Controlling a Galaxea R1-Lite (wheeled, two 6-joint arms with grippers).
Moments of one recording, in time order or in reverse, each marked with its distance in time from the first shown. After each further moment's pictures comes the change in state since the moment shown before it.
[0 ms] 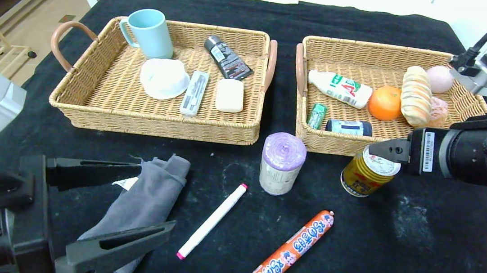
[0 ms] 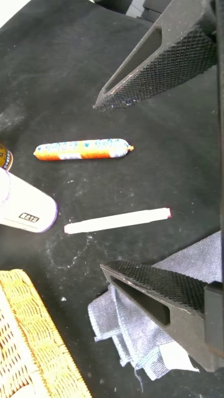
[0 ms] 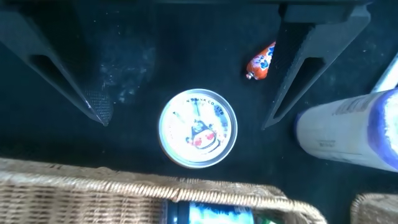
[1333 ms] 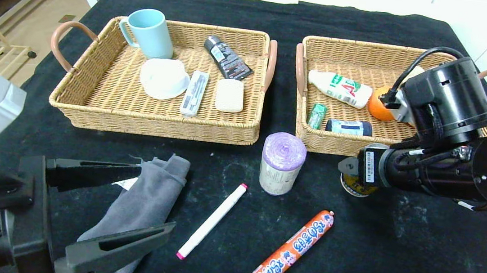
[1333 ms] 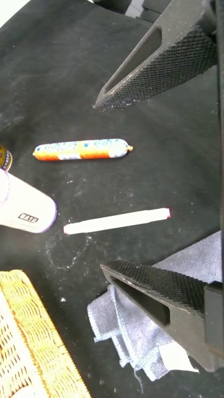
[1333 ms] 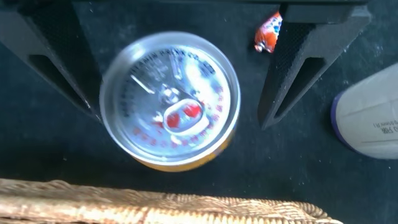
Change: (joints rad) left arm 0.000 -0.002 0.002 0.000 -0.001 0.001; right arm 0.006 0.184 -0.024 -0.021 -0.062 0.051
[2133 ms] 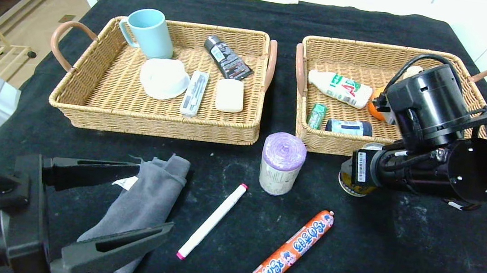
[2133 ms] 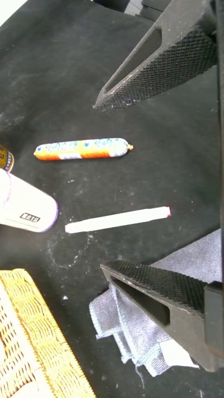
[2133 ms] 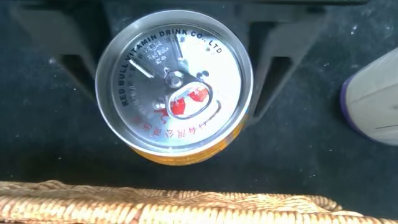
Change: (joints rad) left arm 0.000 -0.006 0.001 0.000 0.001 0.011; right arm 0.007 0.039 -0.013 -0.007 -0.035 0.029
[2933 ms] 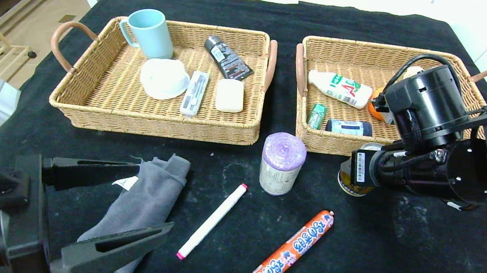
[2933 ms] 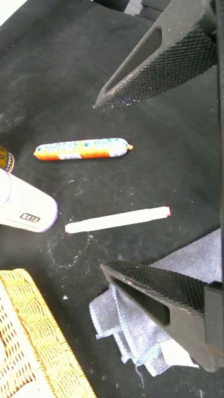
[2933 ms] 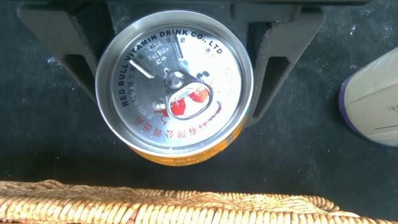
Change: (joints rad) left arm -0.001 -0.001 0.000 0.000 0.000 0.001; right arm -0.001 0.004 0.002 0.002 0.001 0.000
